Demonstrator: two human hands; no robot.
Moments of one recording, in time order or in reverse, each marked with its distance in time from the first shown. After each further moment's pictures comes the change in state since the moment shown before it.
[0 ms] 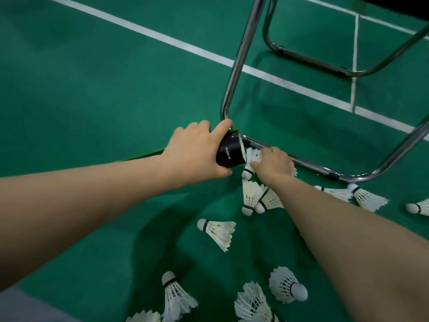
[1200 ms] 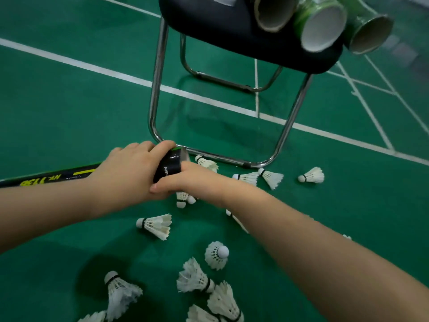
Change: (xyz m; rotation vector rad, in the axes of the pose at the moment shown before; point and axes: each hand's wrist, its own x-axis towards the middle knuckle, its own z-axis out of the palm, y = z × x) left_hand -0.070 0.064 -0.060 -0.049 0.061 0.231; right_hand -0.181 -0.010 -0.133 0.954 -0.533 -0.355
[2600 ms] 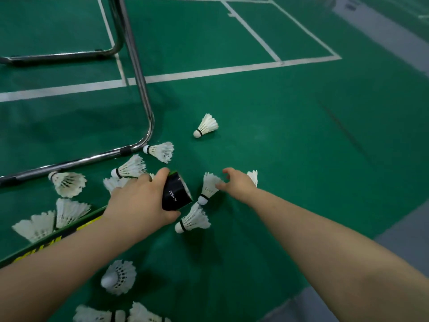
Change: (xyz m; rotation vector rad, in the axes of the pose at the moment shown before) left_hand 0.094 0.251 0.120 0.008 -0.303 0.228; right_hand -0.177 0.313 -0.192 -0.215 0.756 0.698
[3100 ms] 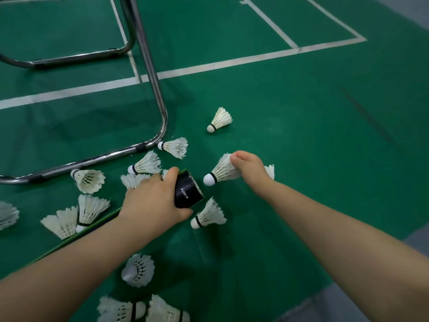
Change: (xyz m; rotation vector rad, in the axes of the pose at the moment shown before) left_hand 0.001 -0.005 0.005 -0.004 -0.072 -0.063; right_hand -0.006 -0.023 -0.004 0.703 0.121 -0.184
